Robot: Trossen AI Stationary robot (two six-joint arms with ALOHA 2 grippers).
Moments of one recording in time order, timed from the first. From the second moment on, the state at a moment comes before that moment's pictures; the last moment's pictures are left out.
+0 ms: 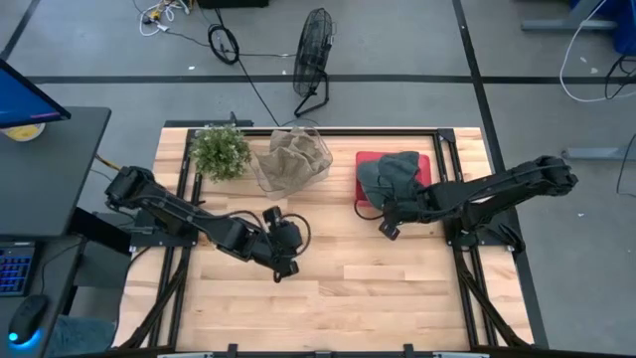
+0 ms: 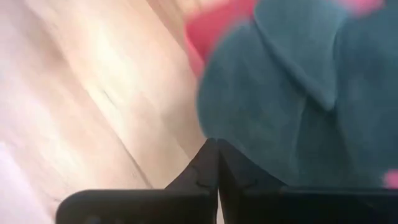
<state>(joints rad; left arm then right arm) -0.41 1.60 1.15 -0.53 -0.59 -0.49 0.16 1.23 0.81 -0.86 0.39 0.72</state>
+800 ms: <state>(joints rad) -0.69 0.95 0.80 -0.77 -1.01 -0.75 0.25 0.51 0.49 -0.28 0.39 0.16</state>
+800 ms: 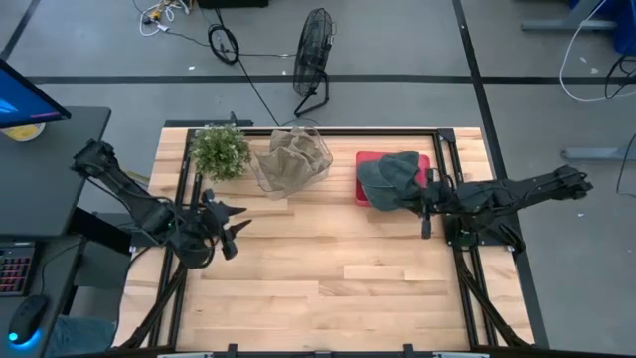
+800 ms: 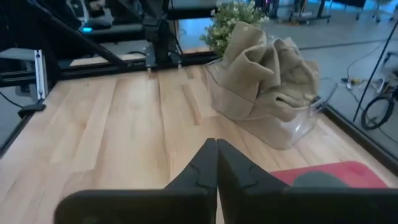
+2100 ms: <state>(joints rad) -0.24 0.41 0.25 0.17 -0.62 0.04 0.25 0.00 0.18 -0.06 0.29 -0.04</state>
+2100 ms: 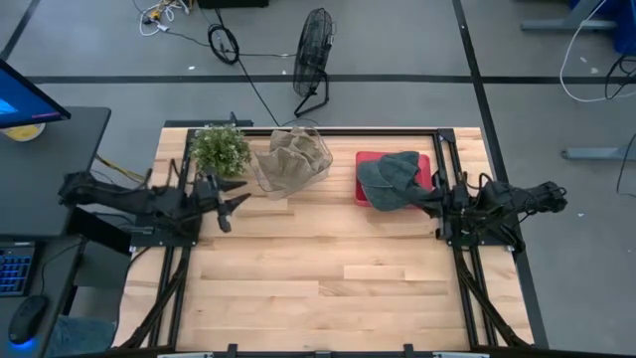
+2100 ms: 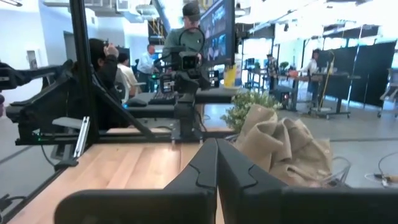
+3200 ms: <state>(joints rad) -0.25 0.28 0.15 0.14 -0.53 -0.04 0.25 0.00 0.02 0.10 0.29 -0.02</state>
